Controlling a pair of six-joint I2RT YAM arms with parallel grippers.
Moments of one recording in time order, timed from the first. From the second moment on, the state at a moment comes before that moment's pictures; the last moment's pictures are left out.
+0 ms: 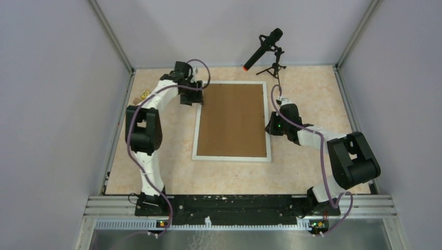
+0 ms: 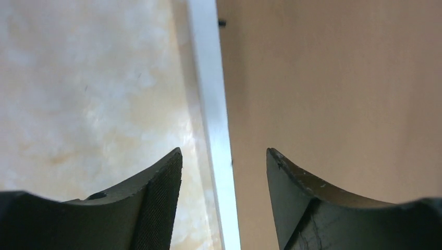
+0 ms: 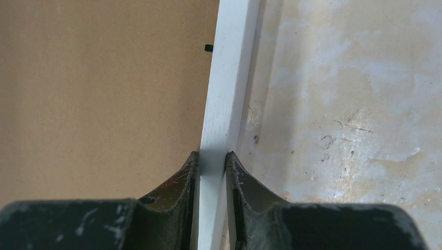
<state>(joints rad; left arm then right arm) -0.23 2.11 1.77 -0.72 0.14 -0.17 0.34 1.54 0.69 0.10 -0.09 0.37</state>
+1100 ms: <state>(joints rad) -0.04 1.98 1.31 -0.40 0.56 -0.32 0.35 1.54 0.69 0.10 -0.09 0.37</state>
